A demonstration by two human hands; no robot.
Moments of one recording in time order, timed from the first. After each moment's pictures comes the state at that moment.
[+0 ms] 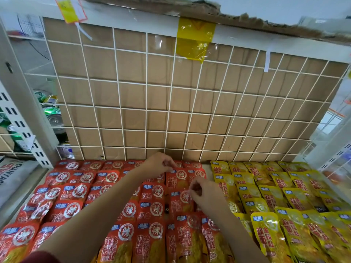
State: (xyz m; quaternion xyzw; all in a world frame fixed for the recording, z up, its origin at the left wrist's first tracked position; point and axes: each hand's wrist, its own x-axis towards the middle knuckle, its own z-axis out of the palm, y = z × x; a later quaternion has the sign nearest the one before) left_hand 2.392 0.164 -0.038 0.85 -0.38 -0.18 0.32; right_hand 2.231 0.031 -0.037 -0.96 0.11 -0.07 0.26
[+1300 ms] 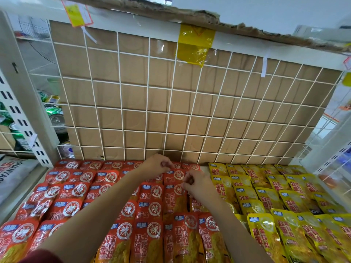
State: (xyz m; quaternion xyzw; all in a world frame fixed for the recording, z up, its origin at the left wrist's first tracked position) left_hand 2.390 0.167 -0.041 0.86 -0.35 -0.17 0.33; right_hand 2.261 0.031 -0.033 -0.93 0.15 -0.03 0.32
